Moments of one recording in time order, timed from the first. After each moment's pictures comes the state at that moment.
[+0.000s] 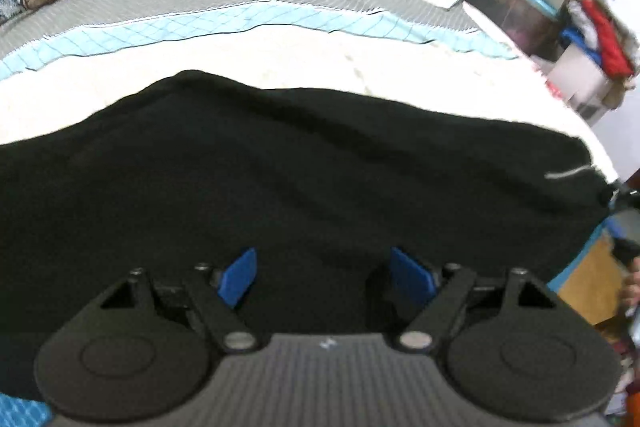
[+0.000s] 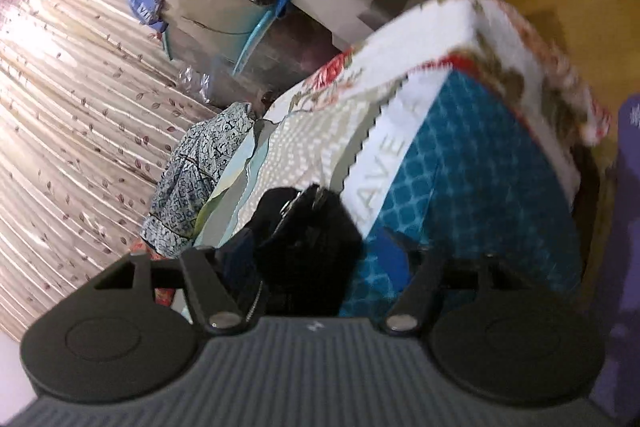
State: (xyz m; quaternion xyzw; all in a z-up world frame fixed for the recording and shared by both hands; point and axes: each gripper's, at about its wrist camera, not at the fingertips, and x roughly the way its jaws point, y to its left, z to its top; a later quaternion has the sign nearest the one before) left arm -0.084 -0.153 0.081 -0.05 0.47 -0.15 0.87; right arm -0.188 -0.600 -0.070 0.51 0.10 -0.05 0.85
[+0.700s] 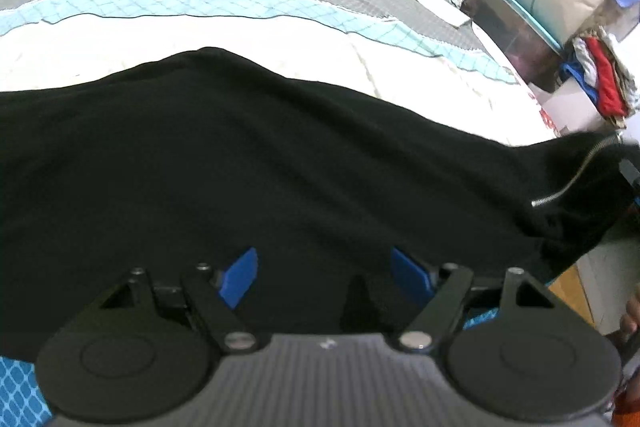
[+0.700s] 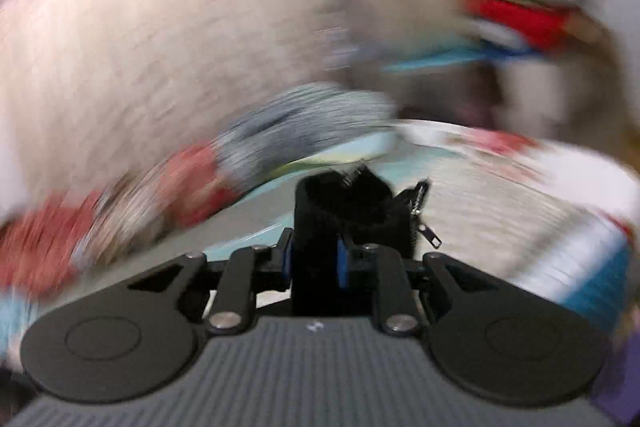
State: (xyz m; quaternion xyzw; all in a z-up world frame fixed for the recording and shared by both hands) left arm -0.091 -0.125 0.080 -0.12 0.48 -0.15 0.85; right arm -0.202 -0.453 0.057 0.18 0.09 0.07 0.98
